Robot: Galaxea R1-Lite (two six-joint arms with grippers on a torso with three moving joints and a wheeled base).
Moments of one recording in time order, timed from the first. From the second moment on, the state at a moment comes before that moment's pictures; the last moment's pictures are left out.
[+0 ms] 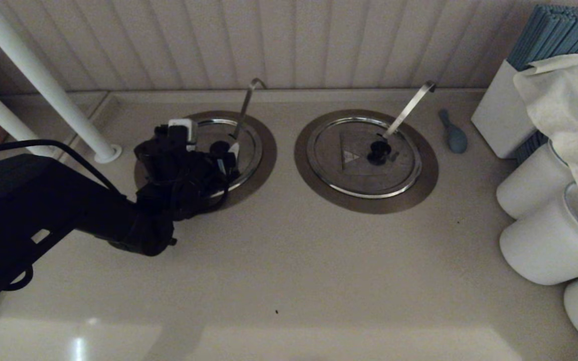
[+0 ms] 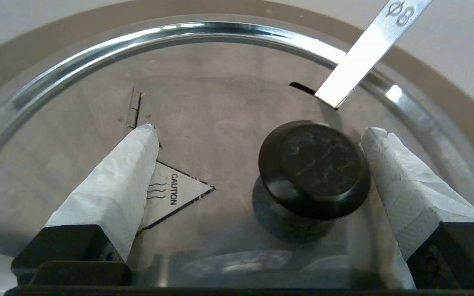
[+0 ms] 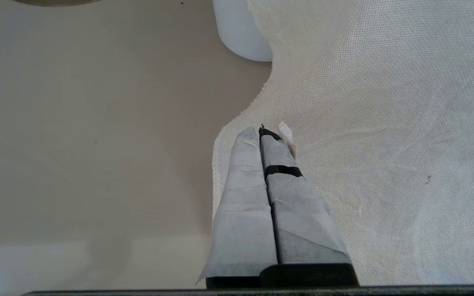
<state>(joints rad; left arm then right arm) -0.28 2.19 -1.15 -1.09 0.18 -0.04 0.00 0.00 0.00 -0.01 -0.03 0.06</state>
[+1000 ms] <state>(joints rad) -0.27 2.13 -1.13 -1.10 0.19 0.00 0.00 0.00 0.00 -0.01 -0.03 0.05</state>
